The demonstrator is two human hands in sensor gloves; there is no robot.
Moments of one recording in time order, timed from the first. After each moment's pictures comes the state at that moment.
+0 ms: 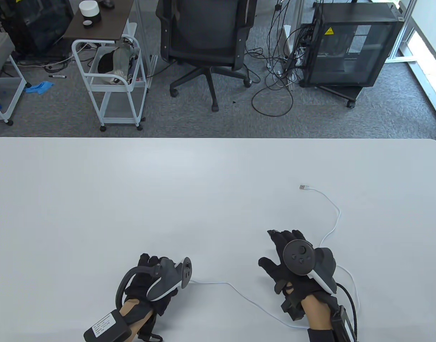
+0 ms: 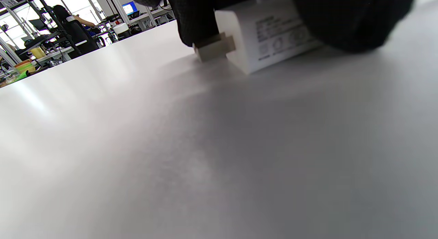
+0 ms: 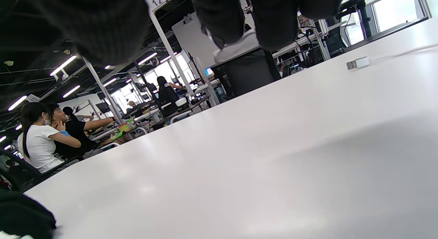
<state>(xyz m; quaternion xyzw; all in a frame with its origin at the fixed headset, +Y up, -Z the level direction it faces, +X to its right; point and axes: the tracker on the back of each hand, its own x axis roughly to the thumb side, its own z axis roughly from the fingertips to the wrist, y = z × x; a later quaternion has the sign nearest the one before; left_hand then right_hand) -0.144 -0.772 -0.246 -0.16 -0.01 -0.16 0.97 0.168 -0.711 -0.262 0.06 0.00 0.98 0.21</state>
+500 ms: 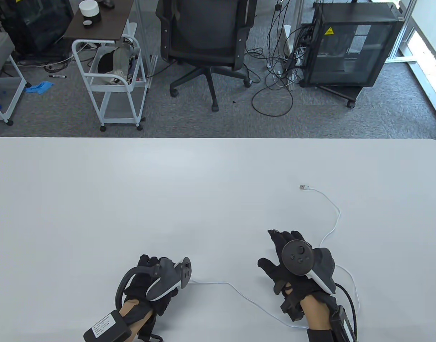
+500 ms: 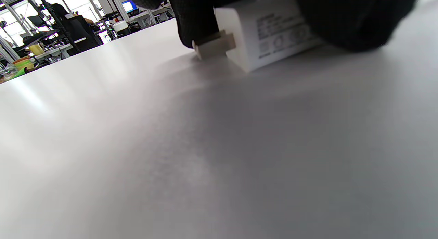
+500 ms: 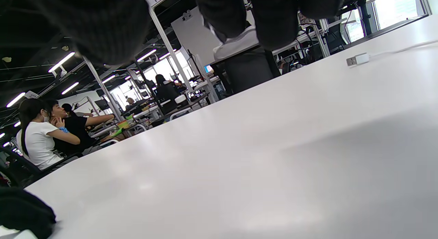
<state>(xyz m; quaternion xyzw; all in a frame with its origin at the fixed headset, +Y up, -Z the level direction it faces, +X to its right) -0.146 -0.774 -0.246 -0.17 -0.01 -0.15 0.97 0.166 -0.712 -0.261 0.06 0.00 0.98 0.20</state>
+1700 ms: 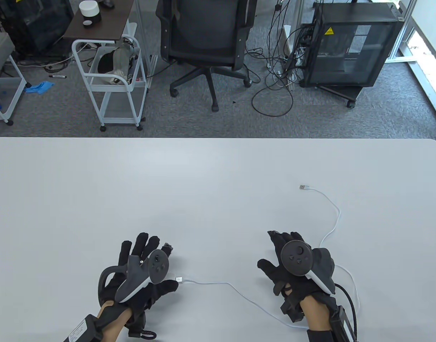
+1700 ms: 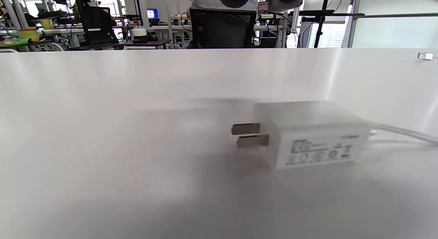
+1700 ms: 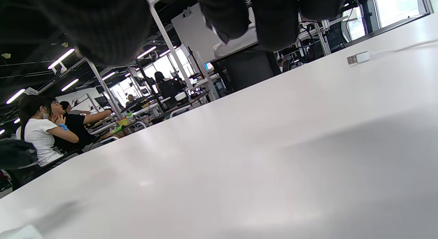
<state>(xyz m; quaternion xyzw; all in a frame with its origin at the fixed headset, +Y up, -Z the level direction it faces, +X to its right) -0.197 -0.727 -0.241 -0.11 0.01 0.00 0.99 0.164 -0.712 -0.261 0.06 0.01 0.98 0.20</state>
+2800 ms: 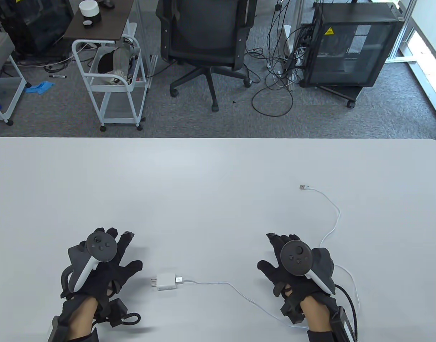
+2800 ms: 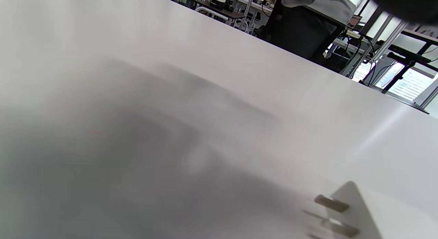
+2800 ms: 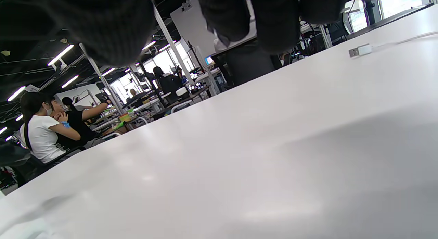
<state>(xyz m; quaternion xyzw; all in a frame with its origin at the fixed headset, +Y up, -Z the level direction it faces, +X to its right) -0.289 -0.727 -0.258 -0.16 0.14 0.19 0.96 0.163 -0.712 -0.259 0.06 0.02 0.98 0.20</state>
